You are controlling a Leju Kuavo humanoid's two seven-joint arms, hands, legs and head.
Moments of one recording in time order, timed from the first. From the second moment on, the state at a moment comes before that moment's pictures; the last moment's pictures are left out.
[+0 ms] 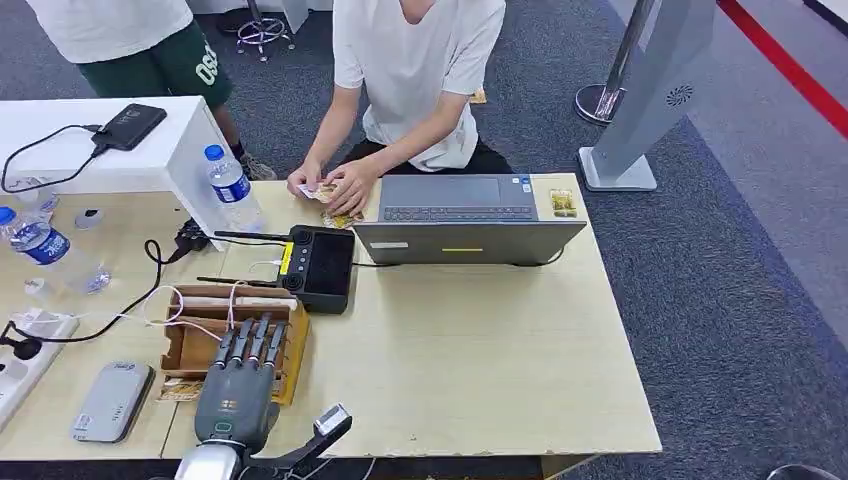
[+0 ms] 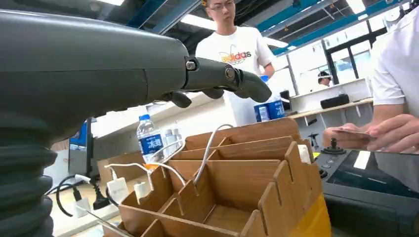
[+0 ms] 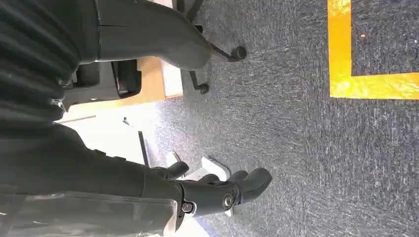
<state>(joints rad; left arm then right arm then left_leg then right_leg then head) 0.14 0.26 -0.56 -1.85 -1.53 -0.18 0.55 0.23 0.33 -0.56 -0.96 1.10 -0.03 0.57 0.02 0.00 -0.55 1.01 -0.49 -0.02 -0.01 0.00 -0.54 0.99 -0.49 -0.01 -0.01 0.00</state>
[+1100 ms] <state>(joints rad) 0.18 0.28 -0.55 -1.87 -1.53 -0.19 0.56 0.23 0.33 -0.55 -0.96 1.09 -0.03 0.58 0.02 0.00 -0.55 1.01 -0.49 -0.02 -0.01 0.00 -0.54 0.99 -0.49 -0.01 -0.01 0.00</state>
